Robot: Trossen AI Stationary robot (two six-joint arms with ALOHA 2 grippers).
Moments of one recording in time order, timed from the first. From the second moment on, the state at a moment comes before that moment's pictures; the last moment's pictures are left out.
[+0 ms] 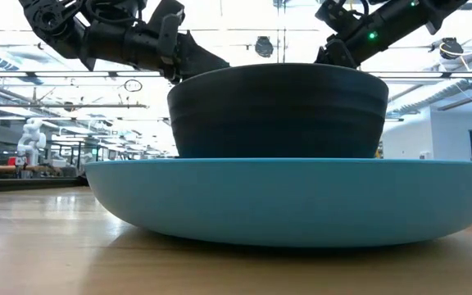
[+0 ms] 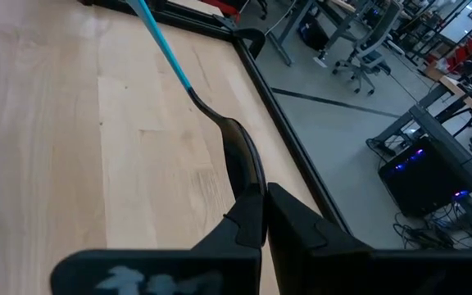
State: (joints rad) left arm 0.08 1.42 0.60 0.71 -0.06 0.15; right arm -0.02 1.16 0.66 0.06 0.50 -0.25
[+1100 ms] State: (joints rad) left arm 0.08 1.42 0.60 0.71 -0.06 0.15; right arm -0.02 1.16 0.66 0.06 0.50 -0.24
